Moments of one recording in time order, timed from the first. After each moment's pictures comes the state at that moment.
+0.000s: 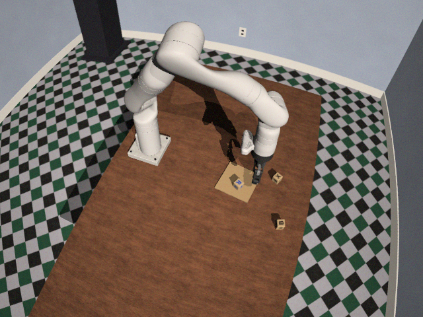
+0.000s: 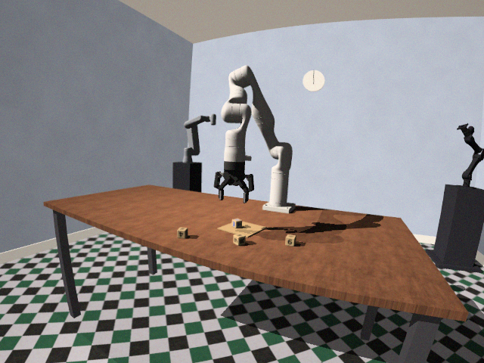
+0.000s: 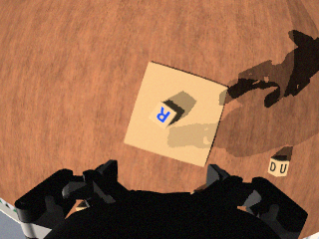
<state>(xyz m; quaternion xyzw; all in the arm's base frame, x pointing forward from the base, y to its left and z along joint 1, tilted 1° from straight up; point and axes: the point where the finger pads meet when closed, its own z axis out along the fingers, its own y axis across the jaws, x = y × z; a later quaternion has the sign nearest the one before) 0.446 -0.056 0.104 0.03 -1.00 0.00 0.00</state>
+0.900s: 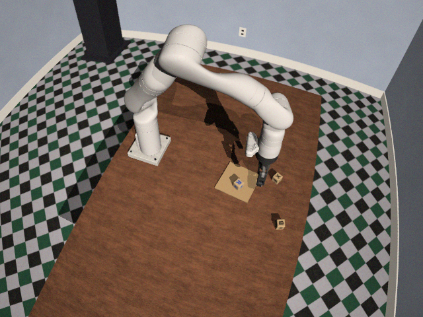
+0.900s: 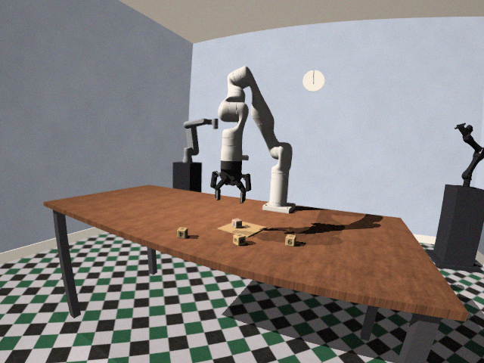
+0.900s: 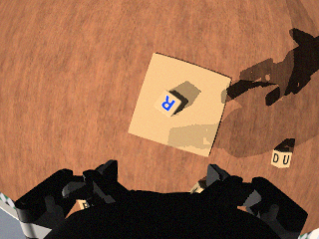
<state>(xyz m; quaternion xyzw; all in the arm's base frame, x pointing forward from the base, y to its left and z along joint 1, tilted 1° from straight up) 0.462 -0.061 0.106 0.04 -1.00 0.00 0.00</state>
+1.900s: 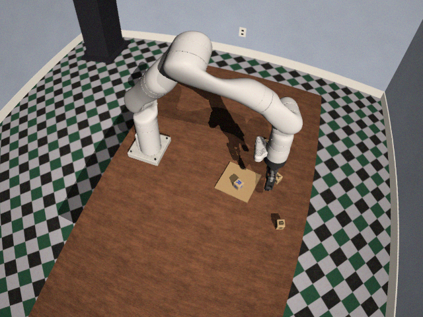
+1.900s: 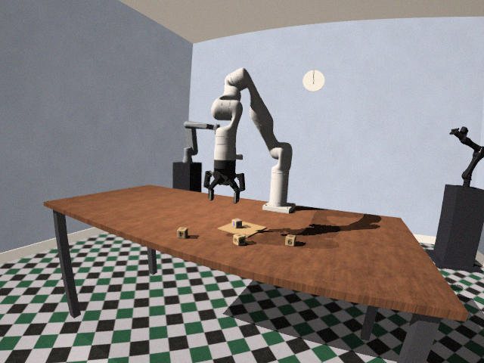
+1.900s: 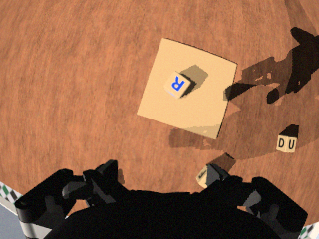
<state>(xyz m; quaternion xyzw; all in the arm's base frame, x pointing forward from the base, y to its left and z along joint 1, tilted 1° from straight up) 0.492 -0.071 0.109 0.04 -1.00 0.00 -0.01</state>
